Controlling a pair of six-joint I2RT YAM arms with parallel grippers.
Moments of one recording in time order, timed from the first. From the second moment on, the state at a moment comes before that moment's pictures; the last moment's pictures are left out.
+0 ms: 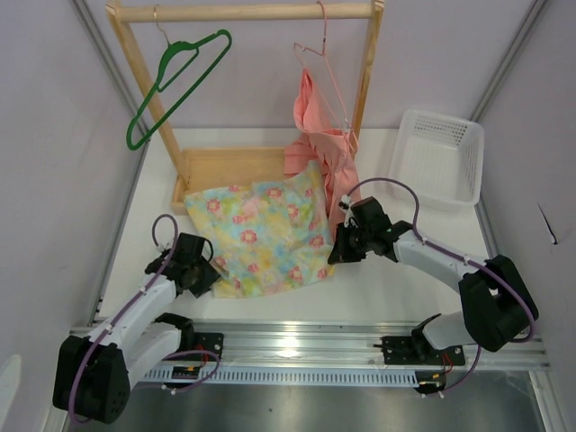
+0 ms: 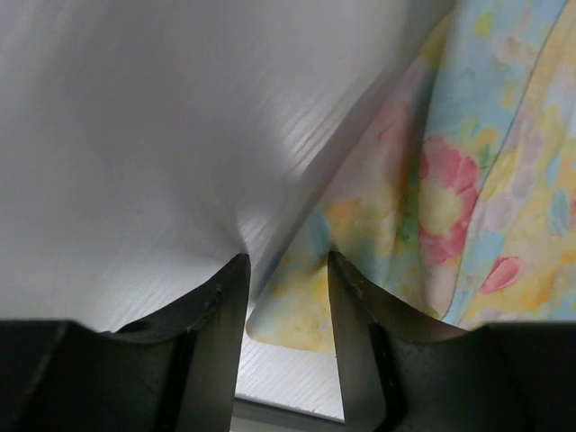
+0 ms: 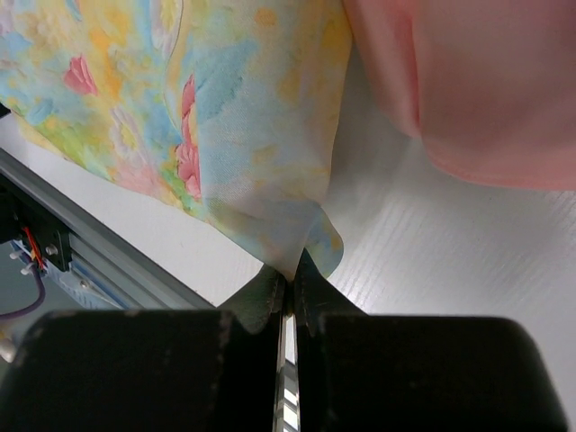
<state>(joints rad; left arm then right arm) -0.24 0.91 0.41 -0.68 -0.12 -0.99 0.56 1.40 0.79 -0.33 -0.34 0.48</state>
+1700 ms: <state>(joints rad) 0.02 1.10 1.65 -0.90 0.06 -0.74 0.52 1.22 1.17 -0.02 -0.52 0.82</state>
